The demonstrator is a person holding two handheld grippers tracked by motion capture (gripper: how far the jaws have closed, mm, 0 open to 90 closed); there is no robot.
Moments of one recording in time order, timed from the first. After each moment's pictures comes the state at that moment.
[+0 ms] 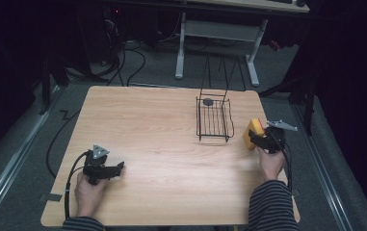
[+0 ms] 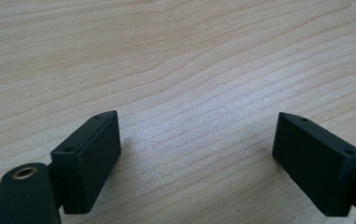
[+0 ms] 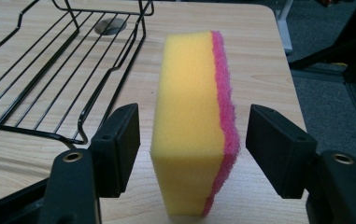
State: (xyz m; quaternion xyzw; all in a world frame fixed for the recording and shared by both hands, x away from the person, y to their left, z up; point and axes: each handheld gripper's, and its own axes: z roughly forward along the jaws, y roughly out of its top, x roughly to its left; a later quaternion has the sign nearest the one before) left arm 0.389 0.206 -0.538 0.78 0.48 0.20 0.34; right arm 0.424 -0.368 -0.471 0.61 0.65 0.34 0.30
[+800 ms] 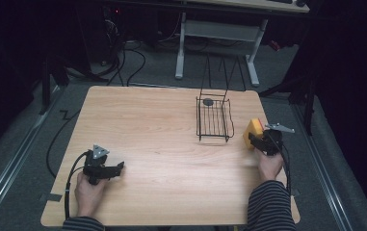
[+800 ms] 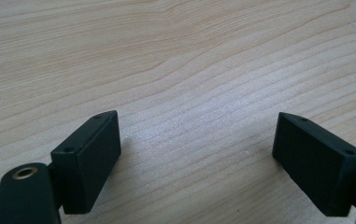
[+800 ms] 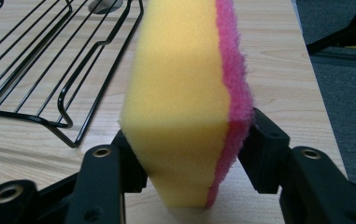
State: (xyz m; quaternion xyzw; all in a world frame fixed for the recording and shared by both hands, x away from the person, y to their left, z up) left arm 0.389 0.205 -0.538 0.78 0.48 0.20 0.34; right arm 0.428 -0.372 -0.491 0.62 0.65 0.33 0.27
